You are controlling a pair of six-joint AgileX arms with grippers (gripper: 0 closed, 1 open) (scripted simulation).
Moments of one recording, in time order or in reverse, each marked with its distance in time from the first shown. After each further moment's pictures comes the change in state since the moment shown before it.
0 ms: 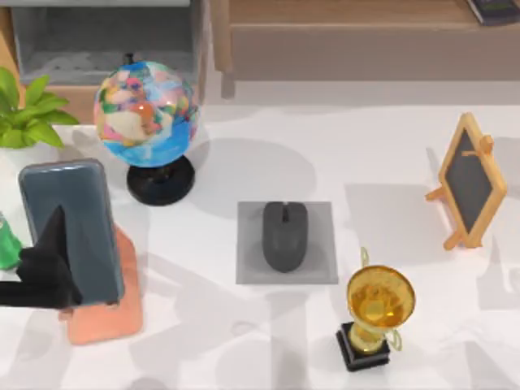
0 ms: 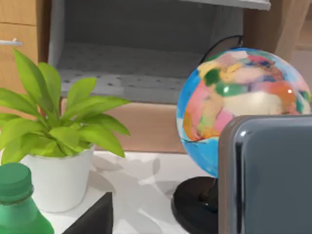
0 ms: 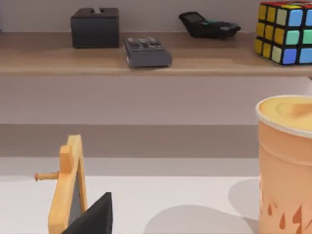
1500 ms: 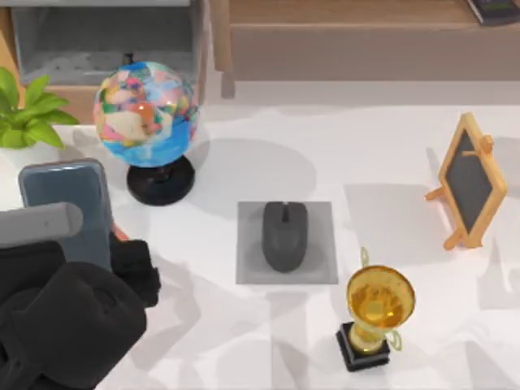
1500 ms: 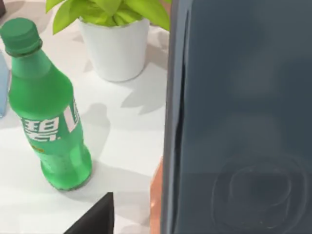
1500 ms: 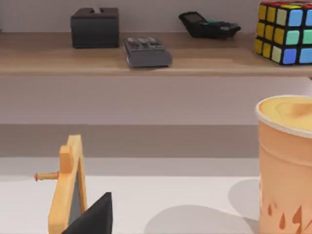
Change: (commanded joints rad) left arm -0.621 0.666 0.348 -0.456 -0.742 -0.654; right arm 0.000 0.000 0.000 0.000 0.000 0.000
